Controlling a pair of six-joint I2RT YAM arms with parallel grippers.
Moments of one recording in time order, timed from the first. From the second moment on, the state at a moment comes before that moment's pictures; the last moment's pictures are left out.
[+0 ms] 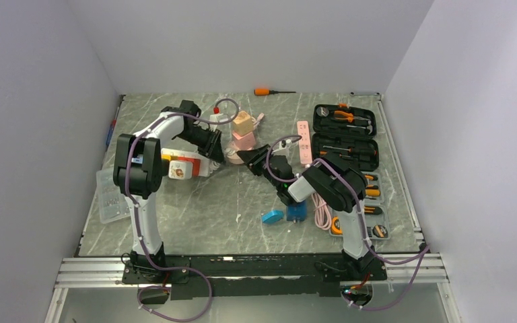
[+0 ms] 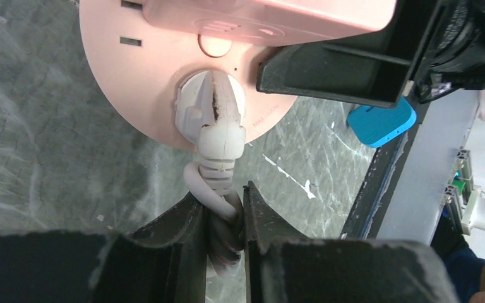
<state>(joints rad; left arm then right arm) -0.18 2.07 1.59 -0.92 0.93 0.43 0.73 2.10 0.81 1.17 0.12 1.35</state>
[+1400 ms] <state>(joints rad) -0.19 2.05 1.60 -0.99 0.95 0.47 0.75 1.96 0.73 1.12 0.13 1.17</state>
